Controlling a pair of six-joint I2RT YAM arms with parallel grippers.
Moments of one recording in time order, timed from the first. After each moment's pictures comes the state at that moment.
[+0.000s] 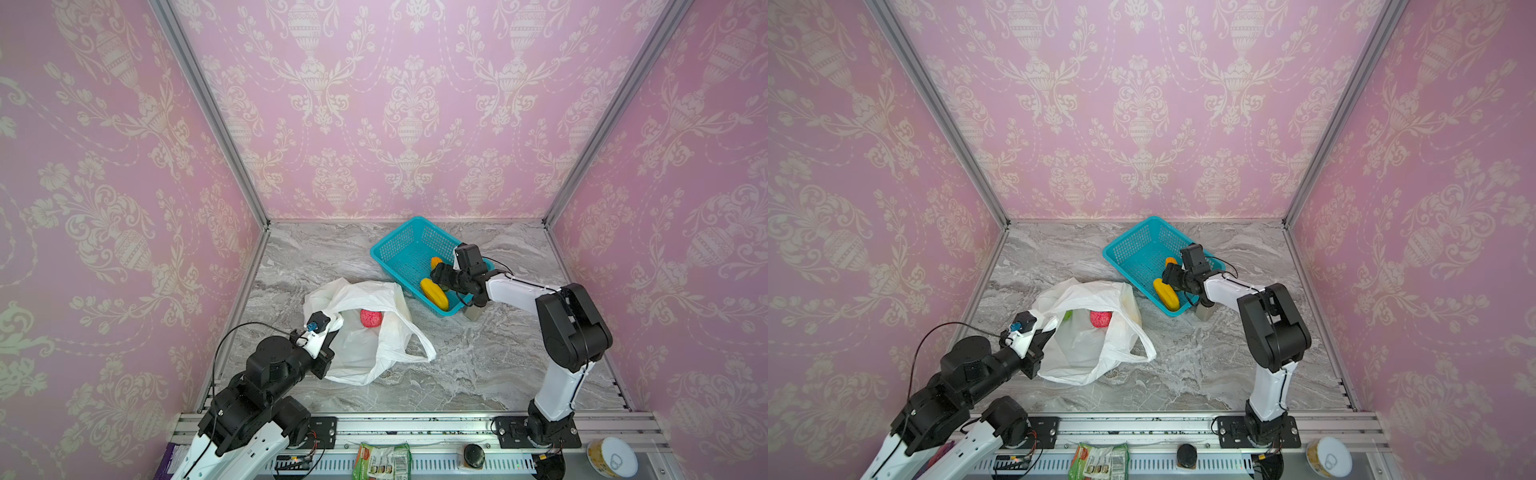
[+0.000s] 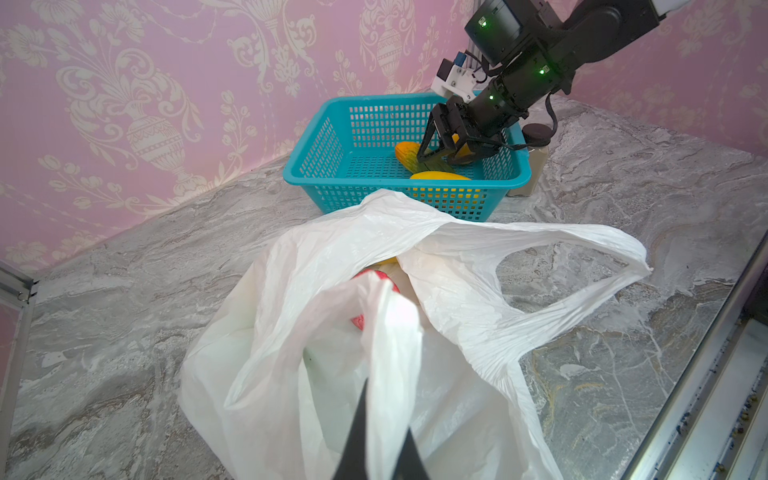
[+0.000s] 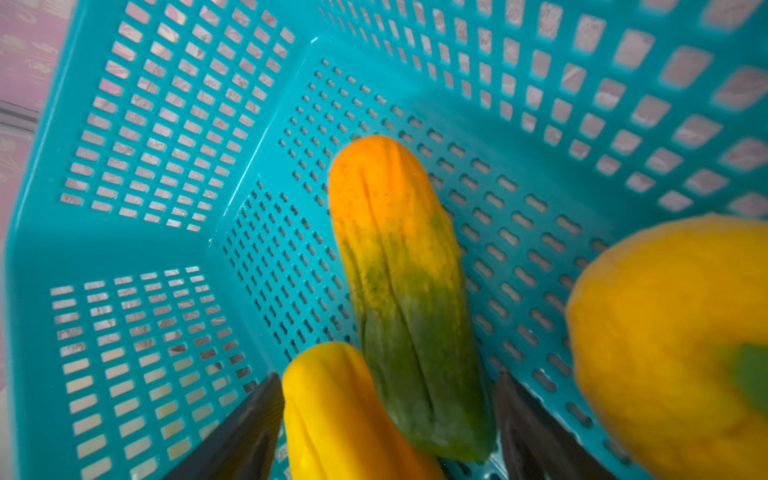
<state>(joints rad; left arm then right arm) -0.58 0.29 0.65 -0.74 0.00 0.10 0.35 1.81 1.09 -0.07 -0.11 0.65</state>
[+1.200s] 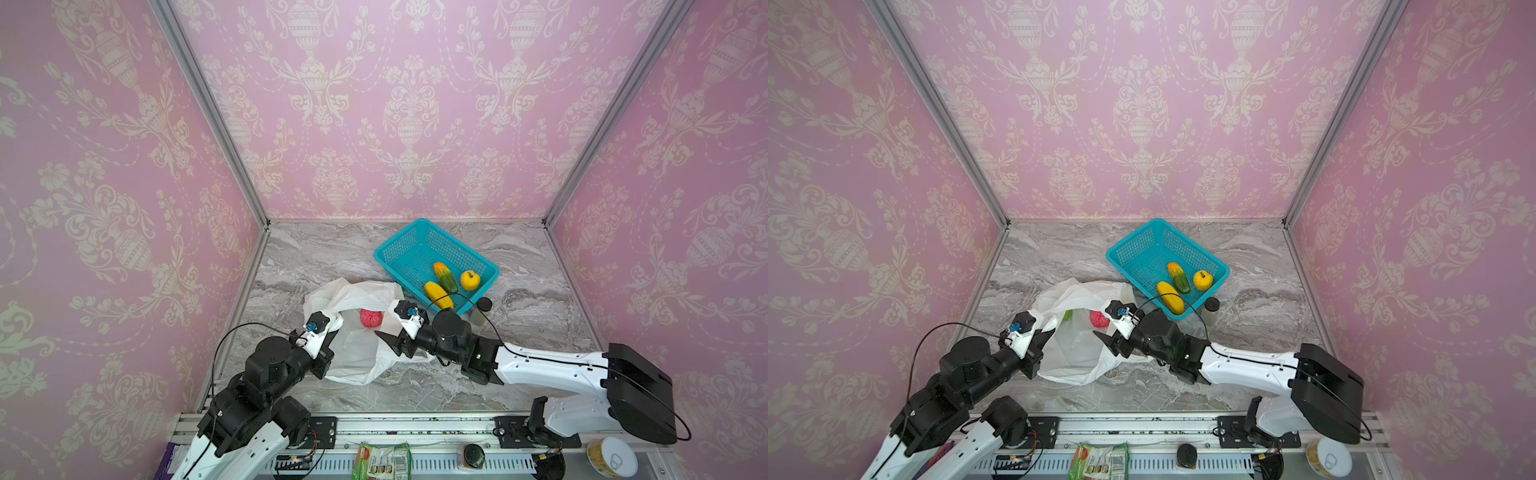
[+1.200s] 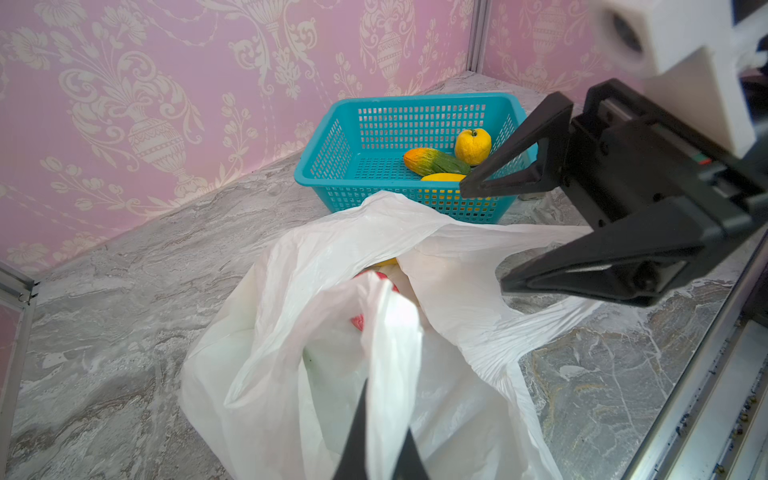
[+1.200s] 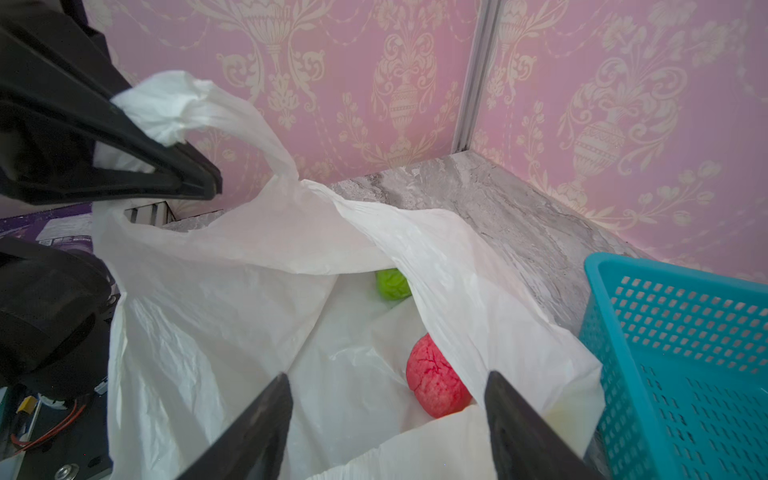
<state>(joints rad) -0.58 0.29 0.65 -0.74 0.00 0.10 1.06 1.42 0.74 0.44 0.06 -0.06</state>
